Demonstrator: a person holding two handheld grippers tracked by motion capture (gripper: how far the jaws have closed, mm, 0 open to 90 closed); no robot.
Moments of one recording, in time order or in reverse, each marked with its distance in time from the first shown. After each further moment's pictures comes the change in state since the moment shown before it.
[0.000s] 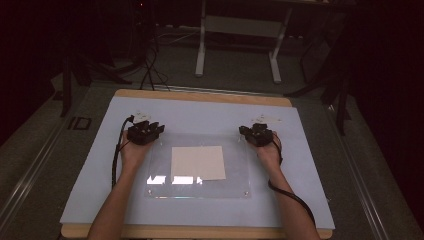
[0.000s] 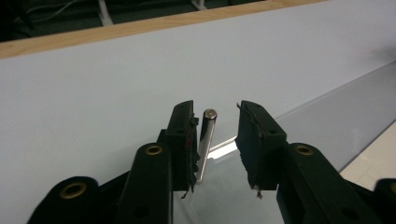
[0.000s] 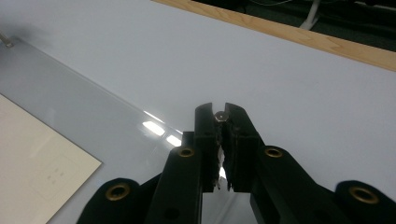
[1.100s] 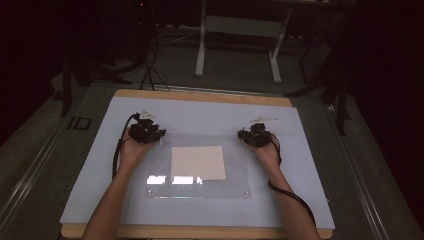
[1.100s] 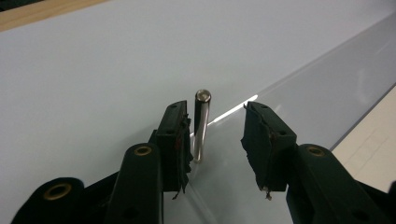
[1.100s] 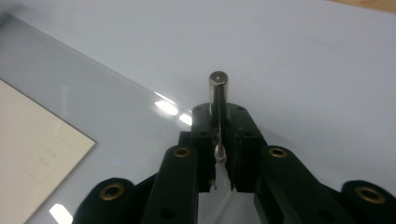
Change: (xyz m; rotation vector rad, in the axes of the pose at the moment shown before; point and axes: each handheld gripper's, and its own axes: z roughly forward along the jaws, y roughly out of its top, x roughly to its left) left arm 0.003 0.009 0.006 0.164 -0.031 0.059; right arm -0.006 -0.008 0.013 0.106 0.044 0.053
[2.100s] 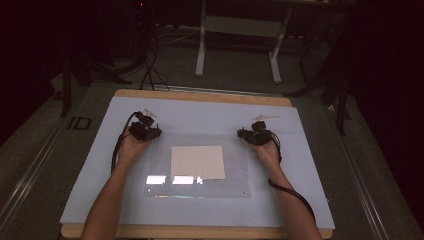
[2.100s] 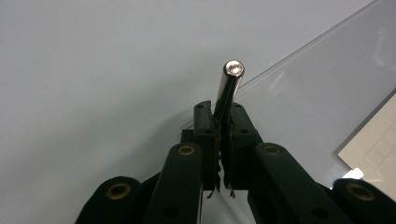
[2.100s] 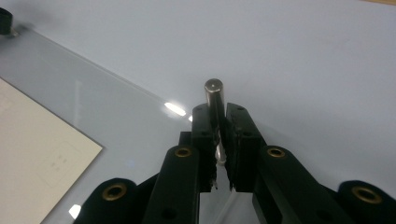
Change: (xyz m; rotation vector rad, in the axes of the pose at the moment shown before) left arm 0.011 0.004 0.013 0.156 -0.004 0.044; right arm -0.006 0.004 0.001 0.002 0.044 0.051
